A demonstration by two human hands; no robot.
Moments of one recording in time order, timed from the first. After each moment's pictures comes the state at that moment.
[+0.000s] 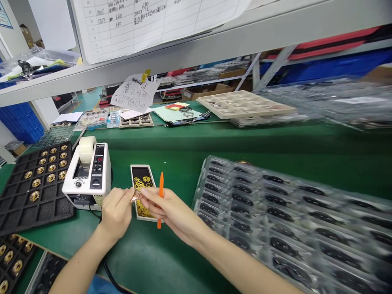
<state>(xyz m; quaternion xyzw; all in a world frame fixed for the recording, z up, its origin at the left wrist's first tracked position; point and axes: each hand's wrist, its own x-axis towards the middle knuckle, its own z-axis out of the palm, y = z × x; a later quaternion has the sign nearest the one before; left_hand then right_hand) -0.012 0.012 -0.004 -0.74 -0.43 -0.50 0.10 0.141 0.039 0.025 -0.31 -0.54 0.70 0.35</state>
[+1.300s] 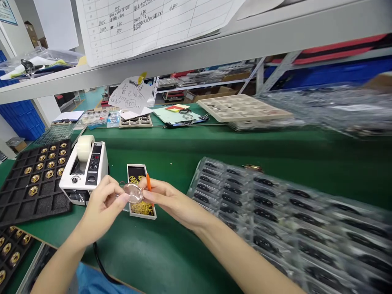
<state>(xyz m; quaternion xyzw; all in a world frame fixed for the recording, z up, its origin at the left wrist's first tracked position) -0.015 -0.023 0.065 -0.67 -0.49 -0.46 -0.32 0.167 0.052 0.039 -0.23 -0.60 0.71 0.30</state>
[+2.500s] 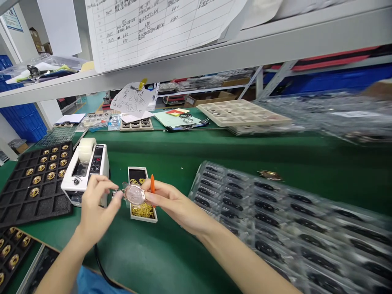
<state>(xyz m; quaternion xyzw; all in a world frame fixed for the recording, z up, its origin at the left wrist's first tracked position) -0.017 -0.020 0.057 -0.69 -0.53 -0.49 -0.02 0.168 0.048 0.043 -0.22 -0.61 0.69 0.33</state>
